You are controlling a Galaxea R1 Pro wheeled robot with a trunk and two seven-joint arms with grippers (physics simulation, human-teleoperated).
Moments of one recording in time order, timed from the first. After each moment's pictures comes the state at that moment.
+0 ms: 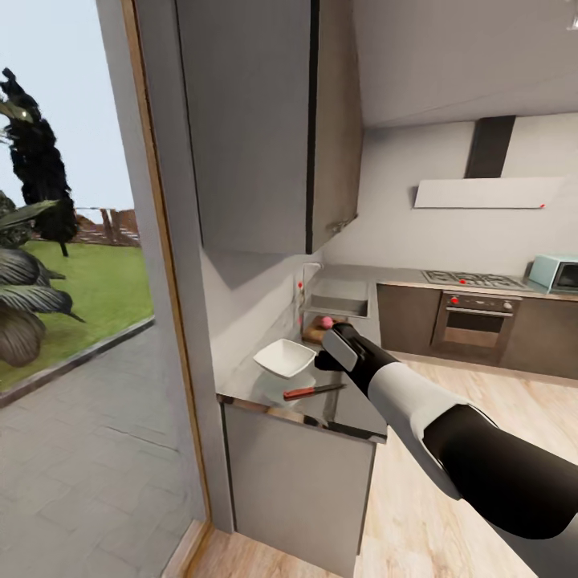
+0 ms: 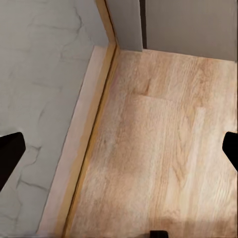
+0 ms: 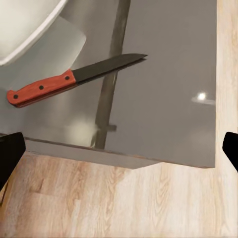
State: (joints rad) left arm -0.41 0.02 -0.51 0.08 0.38 -0.29 0.08; right arm -1.22 0.17 0.53 -0.32 -0.88 0.71 -0.65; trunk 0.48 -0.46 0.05
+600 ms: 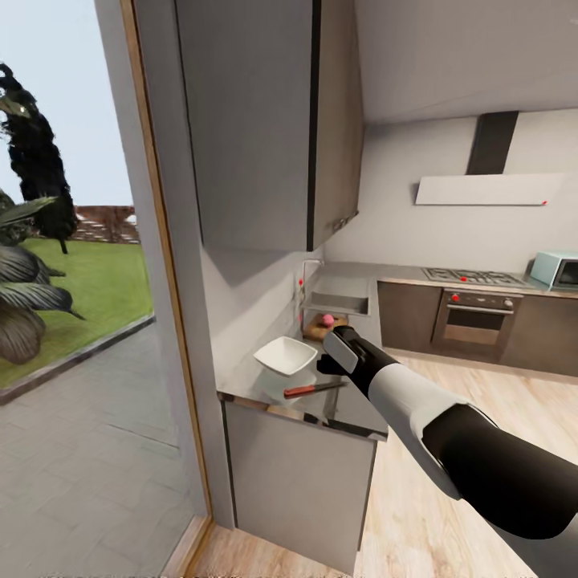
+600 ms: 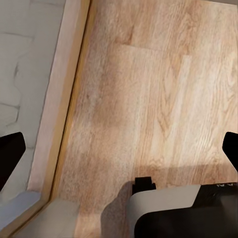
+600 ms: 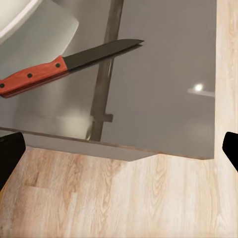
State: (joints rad) left arm -0.40 0.02 -0.51 0.08 0.38 -0.13 0.01; right arm -1.22 0.17 0.53 -0.28 -0.89 0.71 -0.65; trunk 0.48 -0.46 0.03
